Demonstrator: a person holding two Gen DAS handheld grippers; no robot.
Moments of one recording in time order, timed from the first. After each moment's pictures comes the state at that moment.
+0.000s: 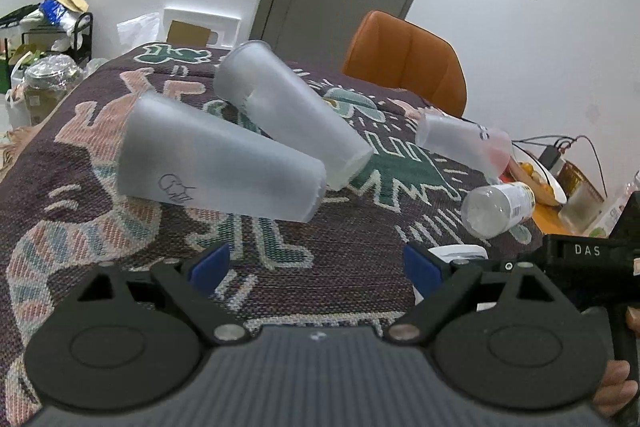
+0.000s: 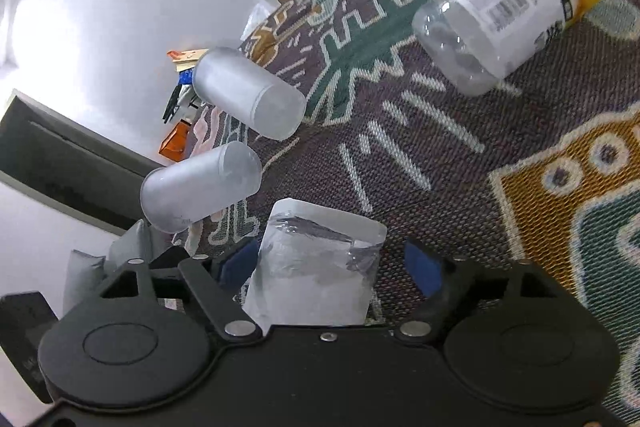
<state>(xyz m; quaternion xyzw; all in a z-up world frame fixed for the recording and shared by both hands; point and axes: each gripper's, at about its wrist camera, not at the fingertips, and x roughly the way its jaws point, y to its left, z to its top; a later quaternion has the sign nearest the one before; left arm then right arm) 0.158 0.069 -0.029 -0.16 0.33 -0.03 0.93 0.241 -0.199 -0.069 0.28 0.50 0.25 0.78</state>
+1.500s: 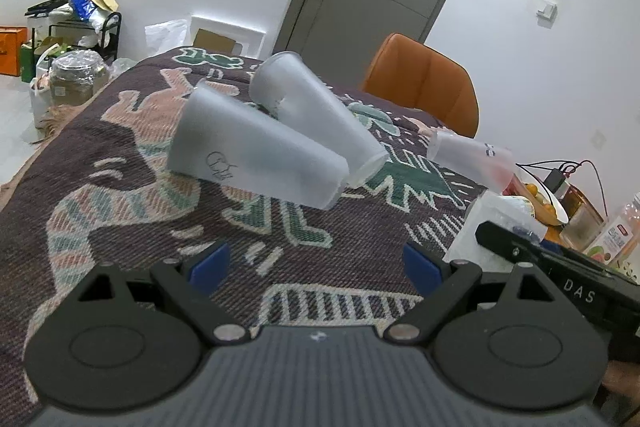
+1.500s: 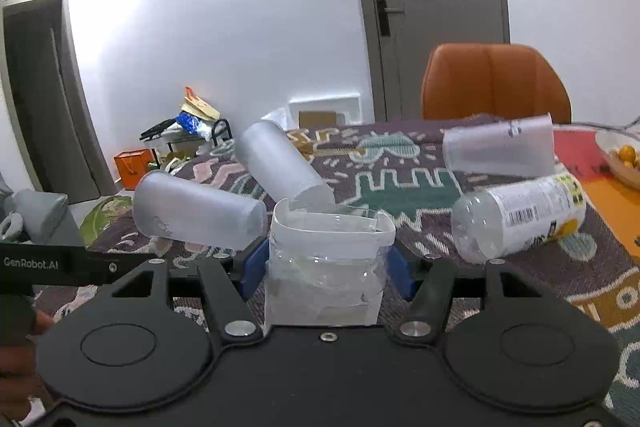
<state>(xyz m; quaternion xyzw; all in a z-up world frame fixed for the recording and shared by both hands) 0.111 0.078 -0.026 -0.19 0.30 0.00 0.93 0.154 -0.152 -0.023 0.02 0.21 0.22 0.95</state>
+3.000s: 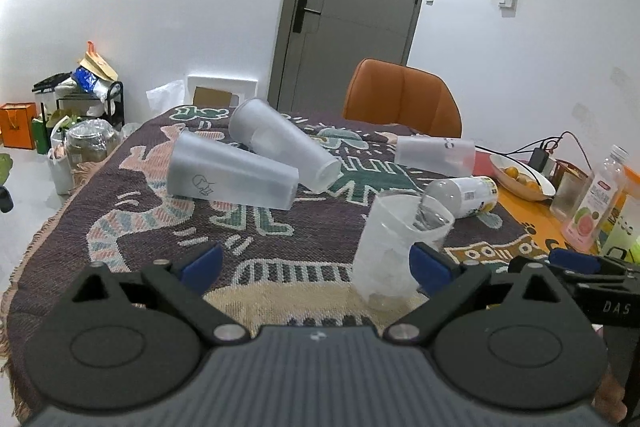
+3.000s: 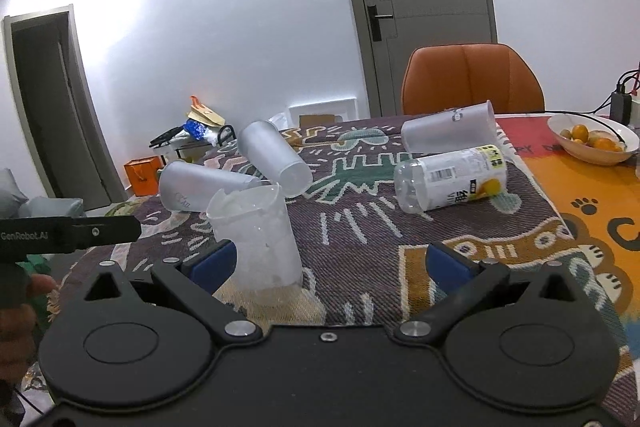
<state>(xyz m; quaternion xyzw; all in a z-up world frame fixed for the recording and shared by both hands) 0.030 0.004 0.011 -0.10 0.25 0.02 0.96 0.073 -0.244 -0.012 0.05 0.22 0.23 0.95</state>
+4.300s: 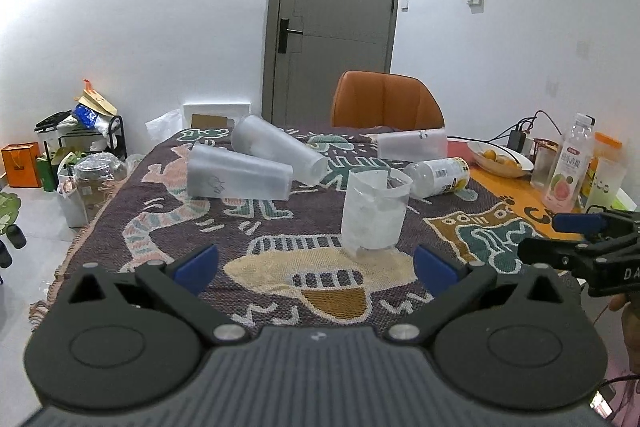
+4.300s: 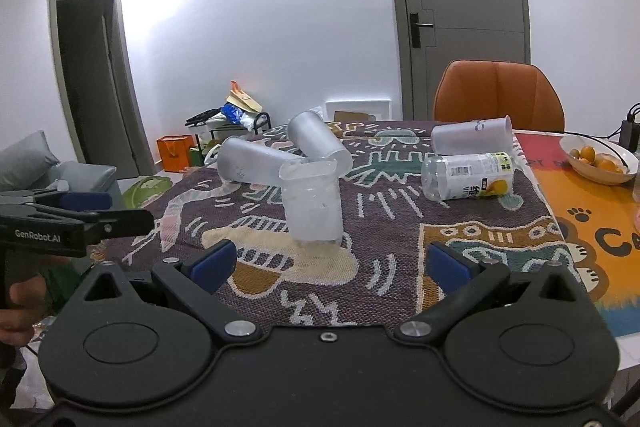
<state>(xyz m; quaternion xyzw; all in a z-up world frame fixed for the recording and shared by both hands) -0.051 -0.013 0.019 -0.04 0.22 0.01 0.97 0.004 -0.253 0.009 0.00 0.21 0.28 0.94</state>
